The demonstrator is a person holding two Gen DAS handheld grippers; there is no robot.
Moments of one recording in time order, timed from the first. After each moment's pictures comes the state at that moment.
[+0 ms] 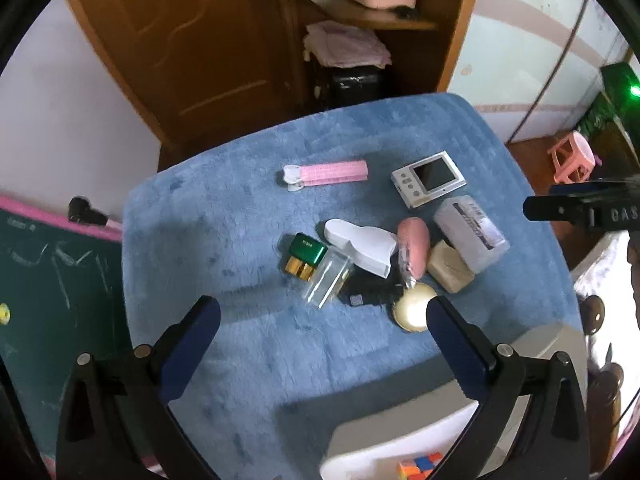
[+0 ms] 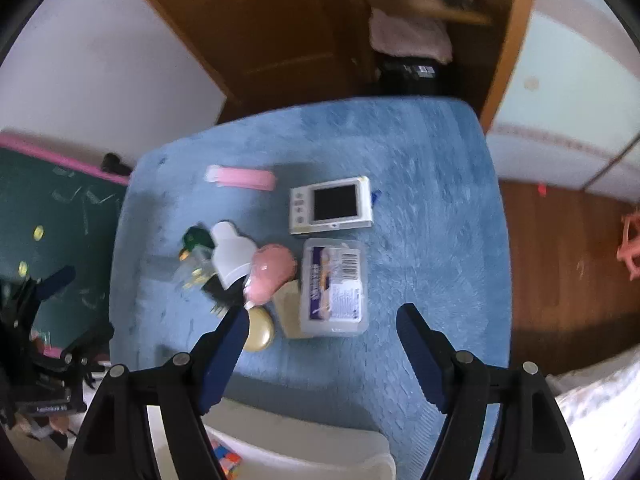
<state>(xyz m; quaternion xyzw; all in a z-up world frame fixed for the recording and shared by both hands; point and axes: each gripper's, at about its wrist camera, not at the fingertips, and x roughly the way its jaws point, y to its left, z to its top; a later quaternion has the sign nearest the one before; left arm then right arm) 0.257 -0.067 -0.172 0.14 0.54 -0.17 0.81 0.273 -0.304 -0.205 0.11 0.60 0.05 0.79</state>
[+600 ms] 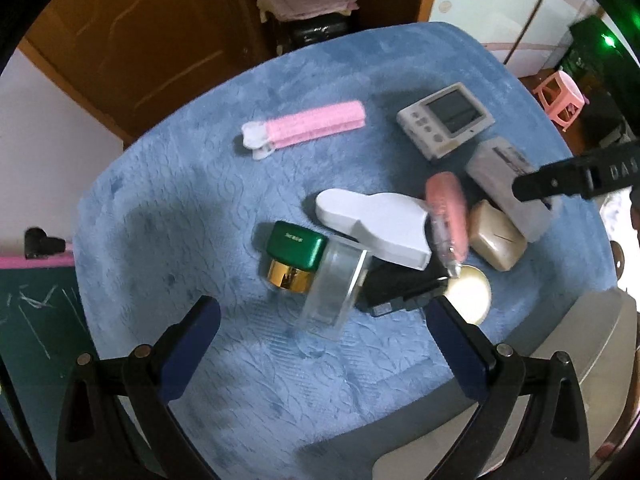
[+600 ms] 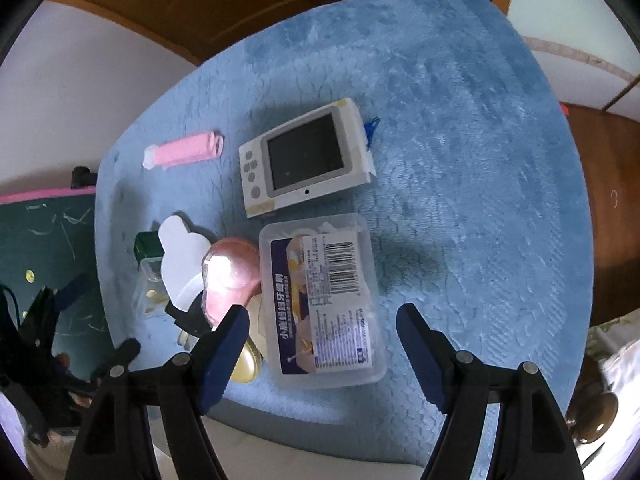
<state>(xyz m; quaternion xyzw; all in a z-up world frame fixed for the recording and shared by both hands) 0.300 -0.073 -0.251 0.19 0.59 -0.21 0.75 0.313 -0.303 -0.303 0.18 0.68 0.05 0.71</state>
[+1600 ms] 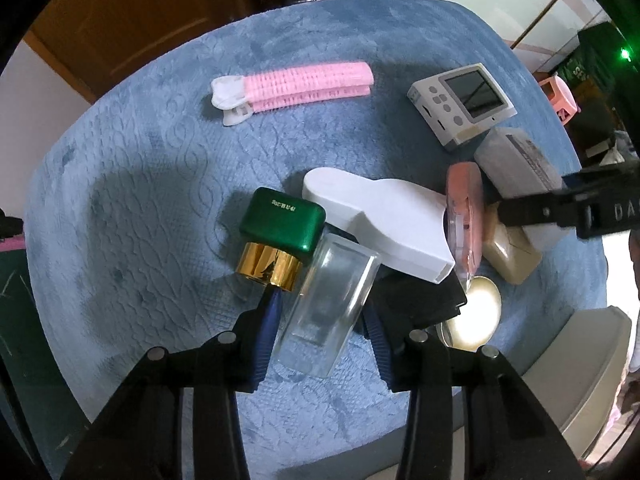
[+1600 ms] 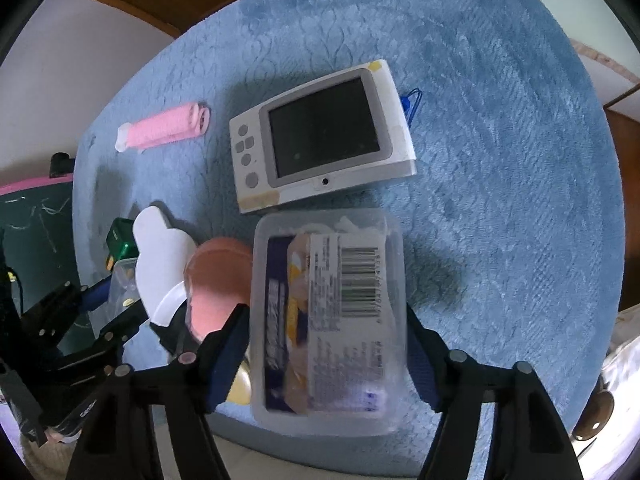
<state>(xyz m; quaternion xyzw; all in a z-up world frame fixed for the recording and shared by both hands) 0.320 -0.076 -0.294 0.15 0.64 -0.23 0.72 0.347 -0.265 -0.337 0.17 0.71 0.05 0.68</state>
